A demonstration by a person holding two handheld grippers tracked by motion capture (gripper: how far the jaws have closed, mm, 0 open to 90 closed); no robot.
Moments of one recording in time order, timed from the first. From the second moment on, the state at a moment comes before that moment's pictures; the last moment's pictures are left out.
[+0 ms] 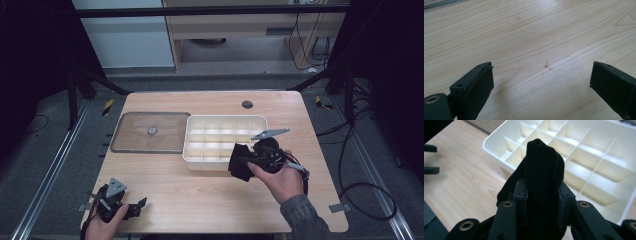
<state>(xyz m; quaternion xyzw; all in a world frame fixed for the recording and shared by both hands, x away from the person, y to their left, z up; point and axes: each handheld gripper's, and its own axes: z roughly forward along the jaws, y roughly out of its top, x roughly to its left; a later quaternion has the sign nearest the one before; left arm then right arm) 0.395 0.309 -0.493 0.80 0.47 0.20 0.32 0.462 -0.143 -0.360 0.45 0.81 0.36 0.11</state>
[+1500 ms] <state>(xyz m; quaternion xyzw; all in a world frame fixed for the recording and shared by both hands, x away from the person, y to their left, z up) 0.436 0.313 -0.503 0.79 0.47 0.20 0.33 0.578 -0.182 -0.349 0.50 0.81 0.27 0.16</state>
